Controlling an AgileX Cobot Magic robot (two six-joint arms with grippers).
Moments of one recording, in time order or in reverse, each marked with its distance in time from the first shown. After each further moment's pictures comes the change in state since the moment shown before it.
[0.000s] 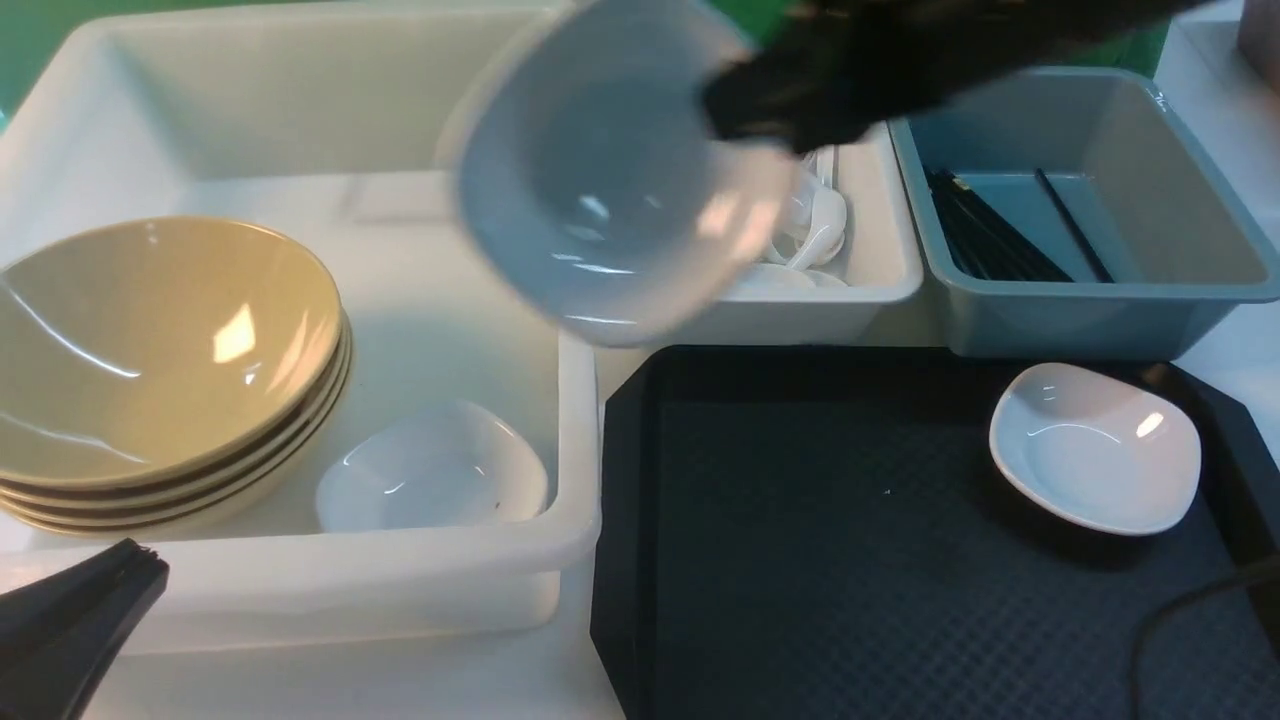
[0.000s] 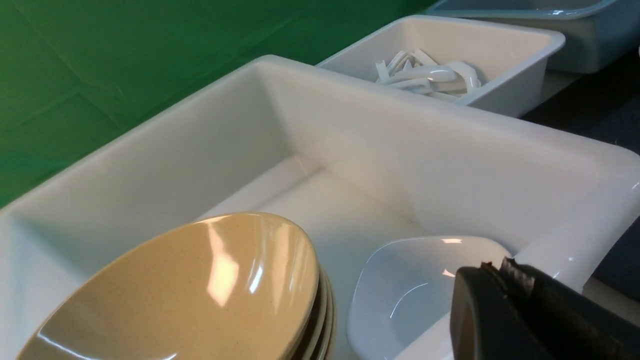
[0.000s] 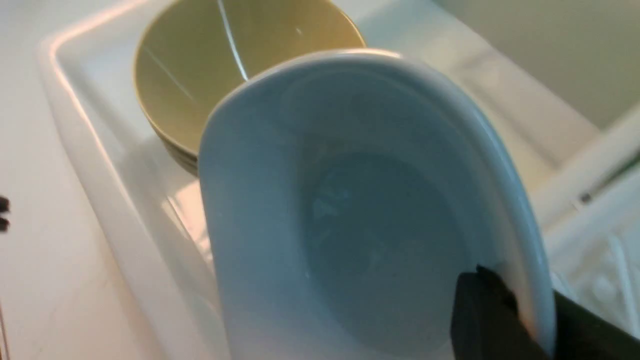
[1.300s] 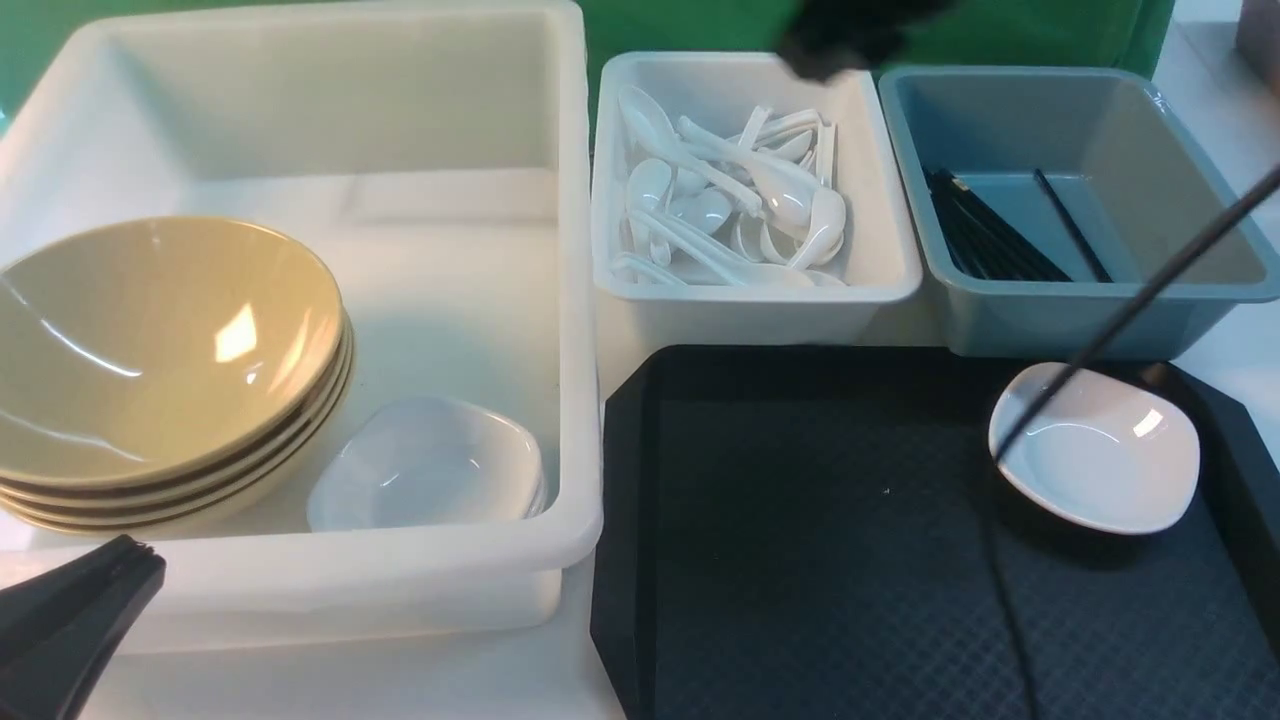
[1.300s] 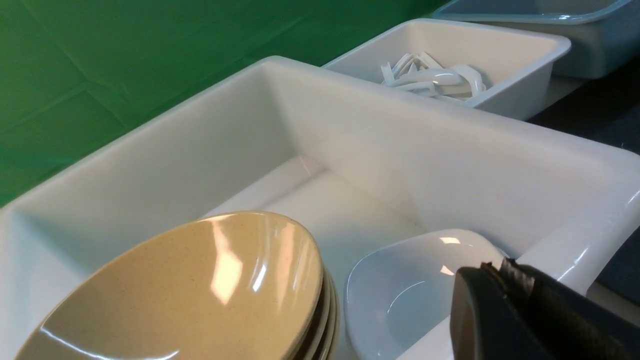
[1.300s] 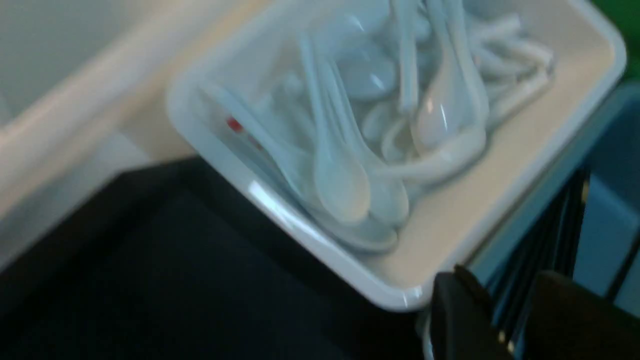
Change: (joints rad) right arm -0.166 0.268 -0.350 -0.624 0.424 0.362; left arm 0.000 0.000 0.009 0.001 -0.016 -0.016
